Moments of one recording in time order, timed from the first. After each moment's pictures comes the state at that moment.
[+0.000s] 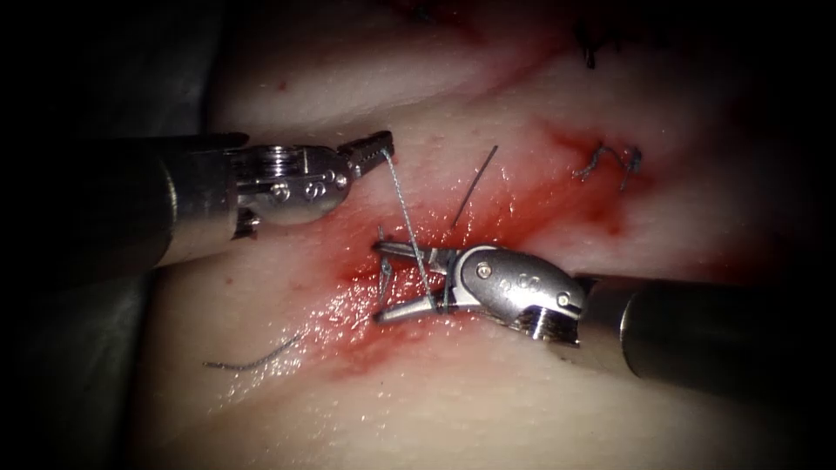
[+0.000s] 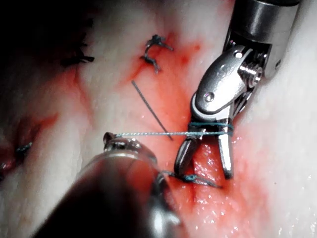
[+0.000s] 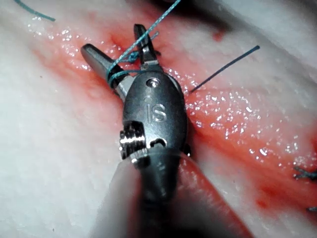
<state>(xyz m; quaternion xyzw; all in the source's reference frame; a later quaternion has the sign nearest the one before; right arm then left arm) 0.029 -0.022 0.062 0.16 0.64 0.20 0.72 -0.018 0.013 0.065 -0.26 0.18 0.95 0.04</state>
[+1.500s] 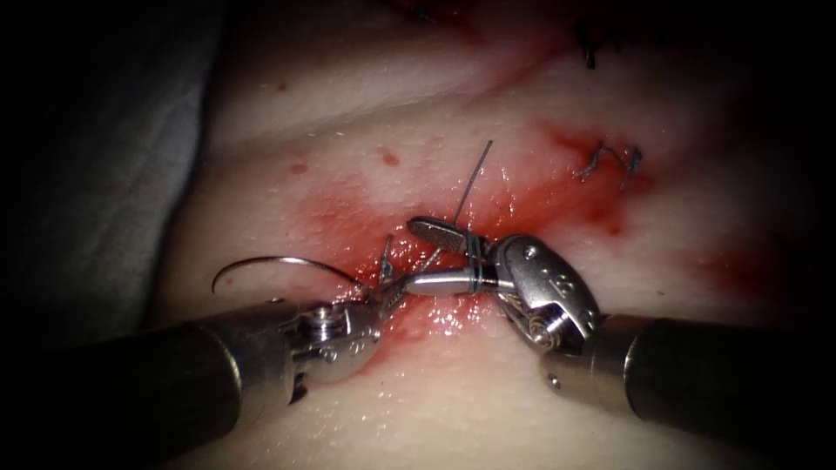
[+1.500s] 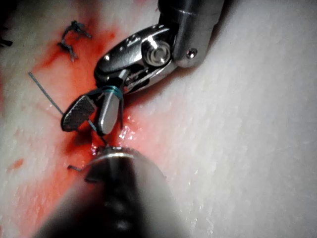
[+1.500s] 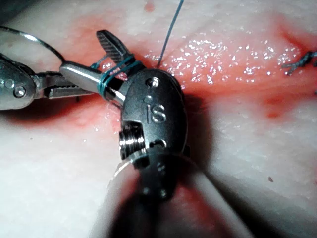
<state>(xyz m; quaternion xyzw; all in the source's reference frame) 0.023 -0.019 0.061 0.06 0.65 0.45 0.61 -0.022 -0.002 0.067 -0.20 0.18 0.96 0.06</state>
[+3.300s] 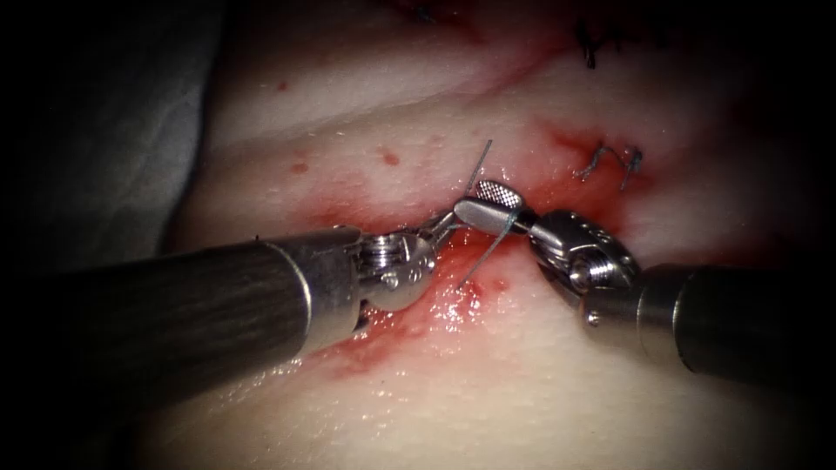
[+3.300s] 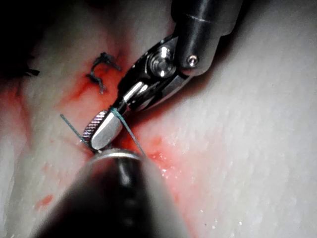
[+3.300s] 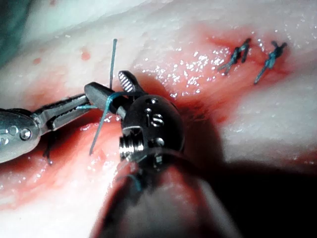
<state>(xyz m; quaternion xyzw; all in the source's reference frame) 0.020 -0.017 0.064 0.07 0.45 0.72 0.53 -0.025 0.005 0.068 -0.20 0.17 0.96 0.07</state>
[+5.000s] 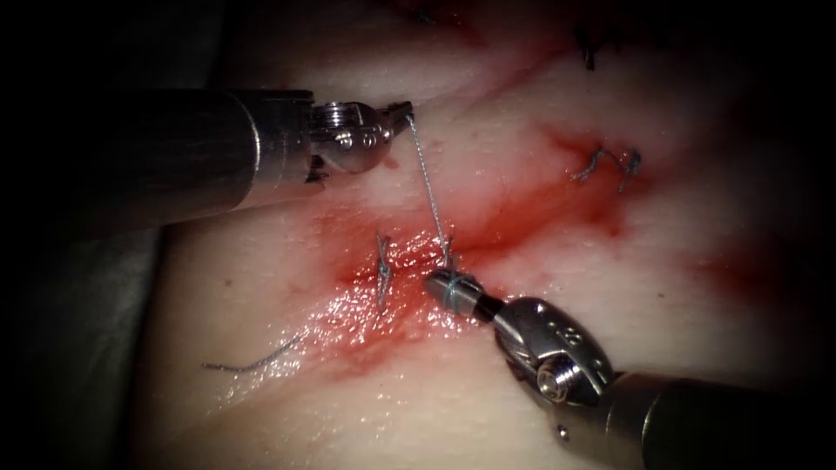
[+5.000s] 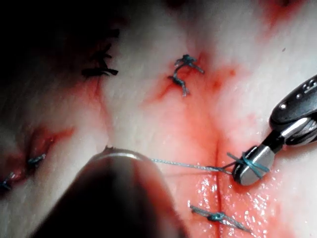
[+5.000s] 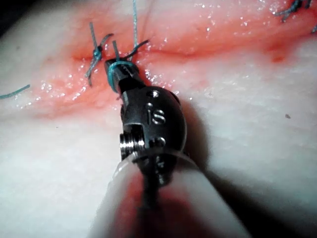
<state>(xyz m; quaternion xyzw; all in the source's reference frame) 0.024 -0.028 0.058 0.05 0.49 0.62 0.61 -0.020 0.018 0.069 -0.19 0.14 0.97 0.09</state>
